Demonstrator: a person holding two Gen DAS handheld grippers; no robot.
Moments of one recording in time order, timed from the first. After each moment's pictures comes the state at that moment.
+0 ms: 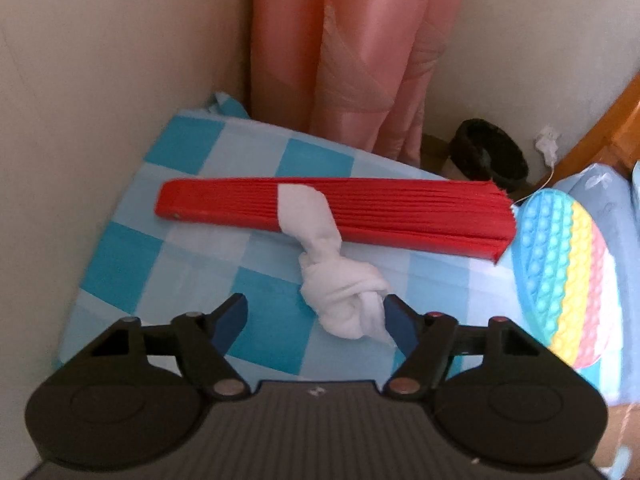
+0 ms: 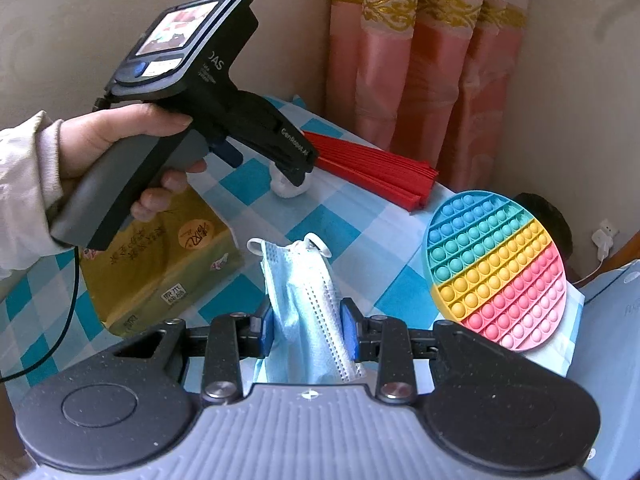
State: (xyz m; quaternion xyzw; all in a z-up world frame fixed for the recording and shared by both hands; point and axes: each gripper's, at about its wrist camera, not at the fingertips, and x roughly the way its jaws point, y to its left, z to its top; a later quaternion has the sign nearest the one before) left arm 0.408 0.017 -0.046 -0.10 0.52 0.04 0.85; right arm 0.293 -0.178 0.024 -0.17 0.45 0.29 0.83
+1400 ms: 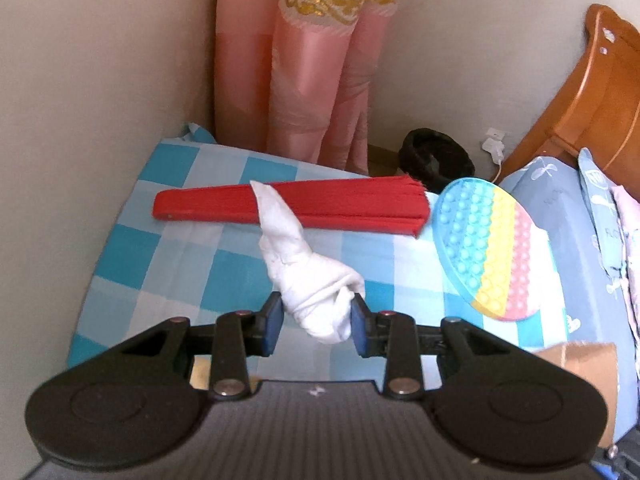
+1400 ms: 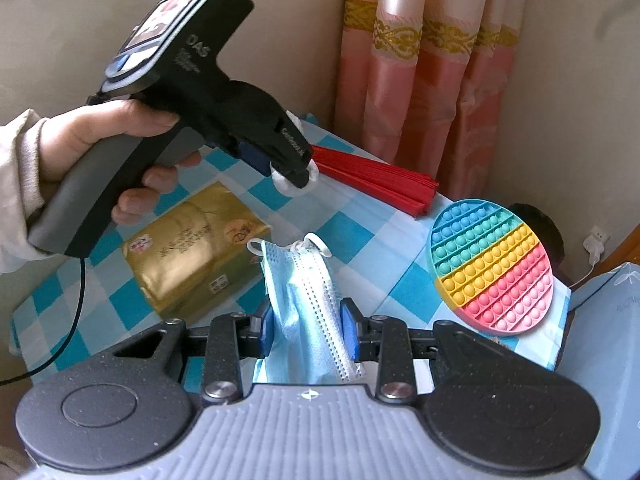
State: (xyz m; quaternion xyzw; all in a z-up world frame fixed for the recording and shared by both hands) left arm 0.356 0.007 0.005 -0.11 0.48 -0.02 0.87; right arm 0.241 -0.176 0.057 -0.16 0.43 0.29 0.84
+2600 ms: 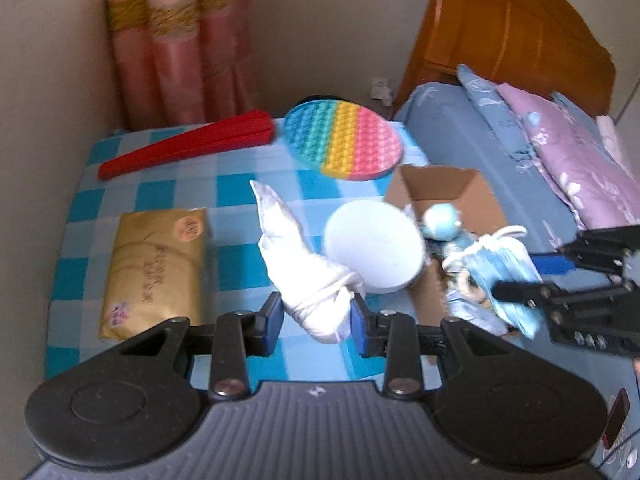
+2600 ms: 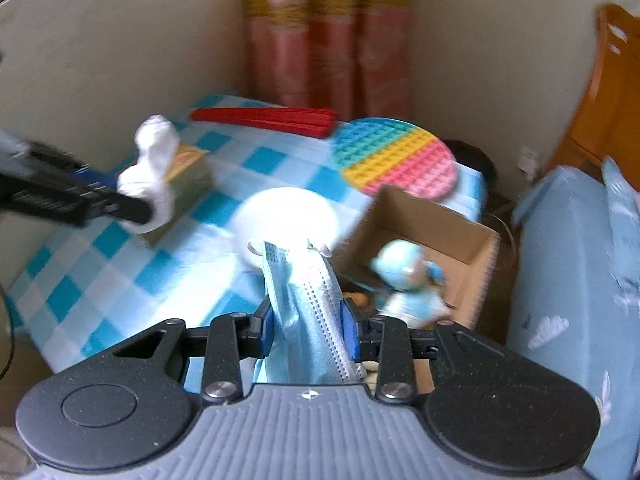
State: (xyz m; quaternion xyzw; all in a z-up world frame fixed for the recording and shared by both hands) left arm 0.164 -0.063 0.056 -0.01 0.46 -0.15 0.87; right arm 0.144 -0.298 0.057 -0.10 0.45 0.17 0.87
